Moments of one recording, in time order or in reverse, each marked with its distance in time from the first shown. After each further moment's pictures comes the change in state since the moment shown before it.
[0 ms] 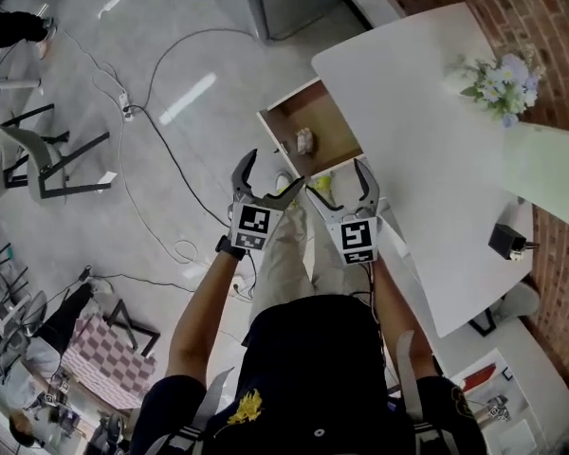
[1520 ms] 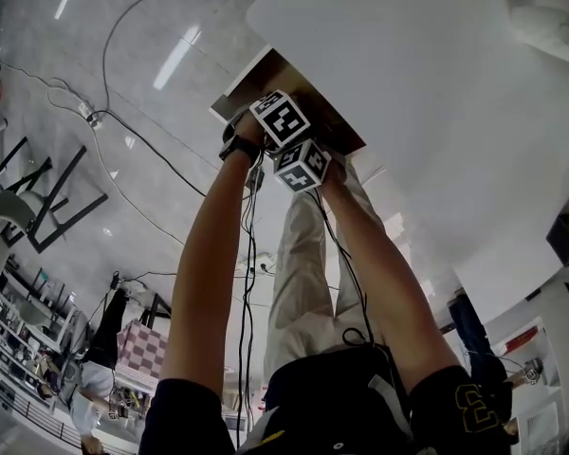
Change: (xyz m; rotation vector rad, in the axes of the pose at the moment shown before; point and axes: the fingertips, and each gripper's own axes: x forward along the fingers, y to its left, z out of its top) left arm 0.275 -0.017 -0.277 0.301 0.977 -0.612; right arm 0.270 -0.026 -0.274 0.035 0.496 0.041
